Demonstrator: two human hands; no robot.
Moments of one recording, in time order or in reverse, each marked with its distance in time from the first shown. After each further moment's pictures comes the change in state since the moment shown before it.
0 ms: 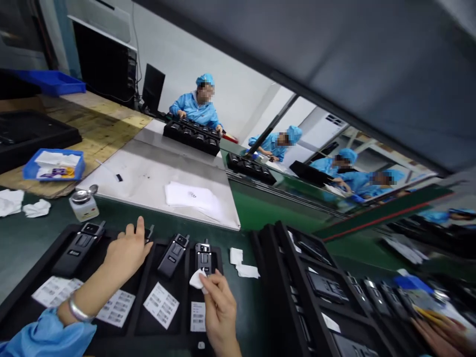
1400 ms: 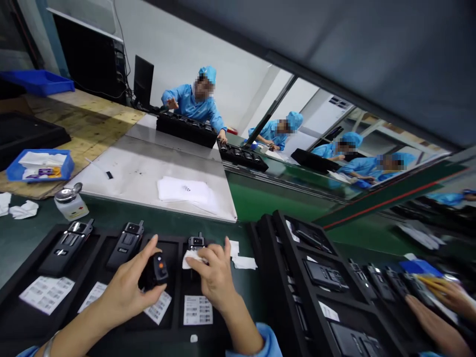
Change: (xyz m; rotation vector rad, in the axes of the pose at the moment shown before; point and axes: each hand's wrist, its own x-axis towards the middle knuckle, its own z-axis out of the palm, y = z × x) left_hand -0.054 0.024 0.023 -0.729 0.161 0.435; right_hand 0.056 0.009 -0.020 -0.315 -0.232 -0.277
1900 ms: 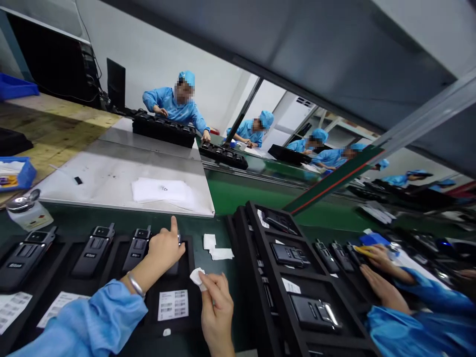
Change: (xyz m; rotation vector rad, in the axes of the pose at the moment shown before) left_hand 0.107 0.081 0.107 0.621 -0.388 -0.290; right_hand -0.112 0.003 -0.012 0.258 0.376 0.574
